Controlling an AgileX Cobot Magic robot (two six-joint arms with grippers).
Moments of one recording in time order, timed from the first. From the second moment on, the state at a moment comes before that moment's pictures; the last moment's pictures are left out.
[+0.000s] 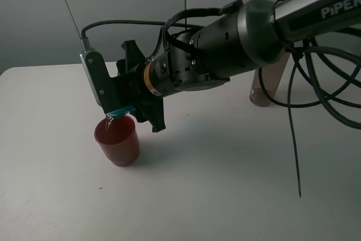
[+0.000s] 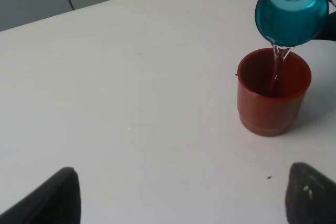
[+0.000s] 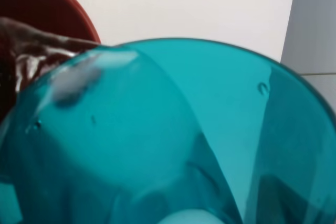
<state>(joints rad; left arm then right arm) -0.12 0.00 -0.51 -0.08 1.09 0.17 0.91 1.97 -1.18 -0.99 0.06 -0.25</state>
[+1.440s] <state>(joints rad) -0.12 0.00 -0.51 -0.08 1.09 0.17 0.89 2.00 -1.23 -1.32 0.06 -0.25</state>
